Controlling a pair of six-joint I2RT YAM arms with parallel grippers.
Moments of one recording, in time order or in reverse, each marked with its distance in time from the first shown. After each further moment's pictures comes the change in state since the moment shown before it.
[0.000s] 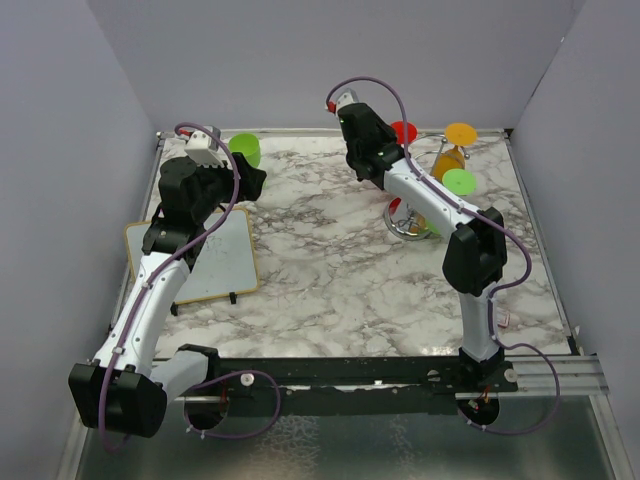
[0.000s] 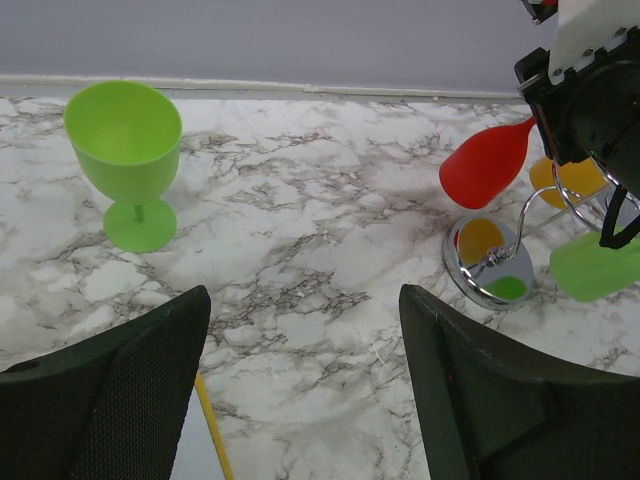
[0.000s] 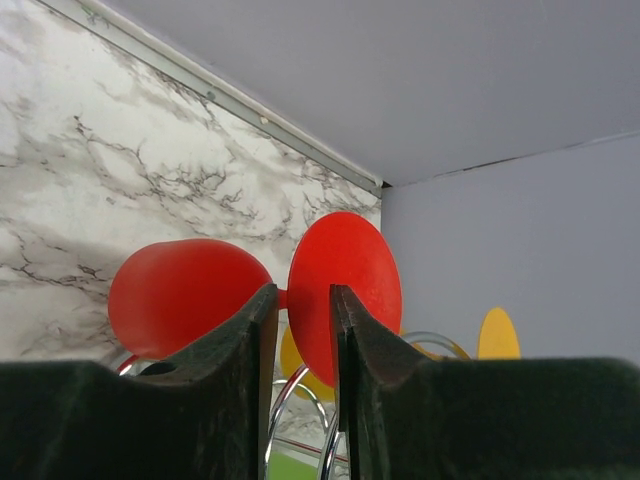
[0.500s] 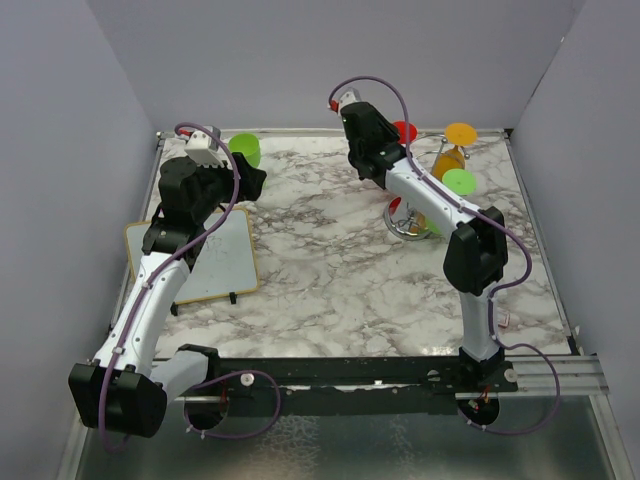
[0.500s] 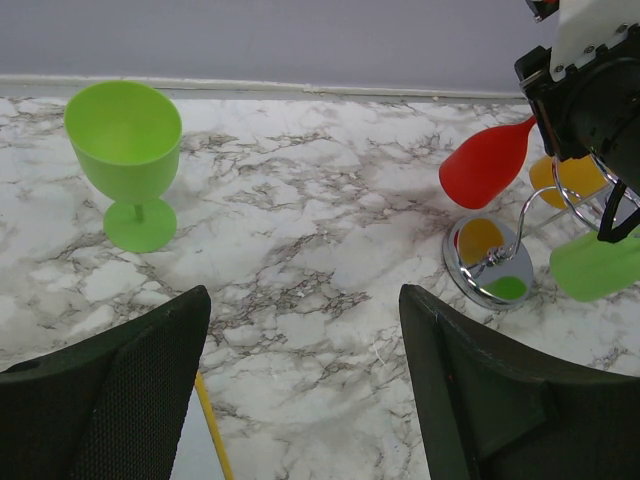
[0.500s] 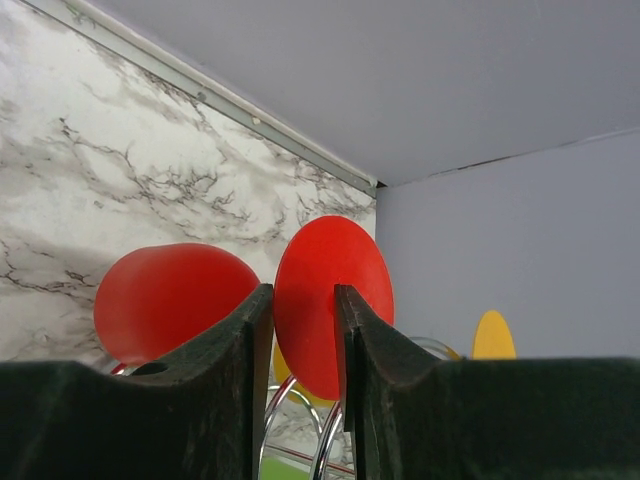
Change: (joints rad) left arm 0.000 0.000 0.000 0.000 0.000 0.000; right arm -0.013 0.000 -0.011 0.023 0.000 -0.017
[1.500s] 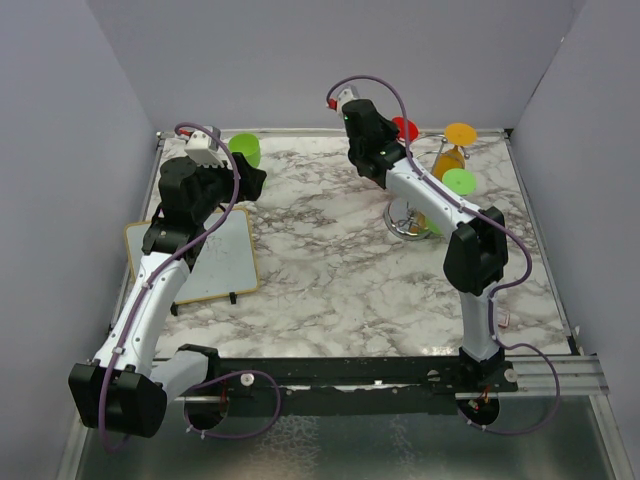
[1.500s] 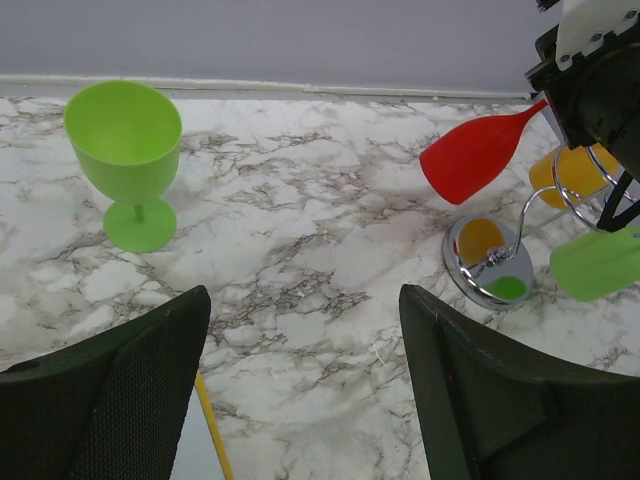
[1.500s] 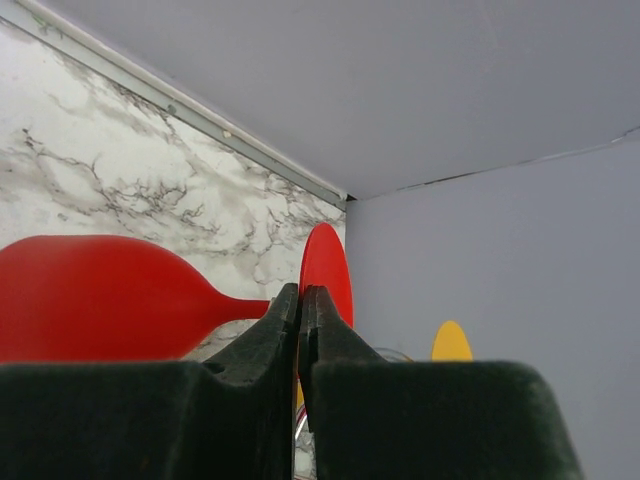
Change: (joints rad) left arm 0.000 0.000 0.000 0.000 0.000 0.000; right arm -0.005 0.000 0.001 0.058 0.014 -0.090
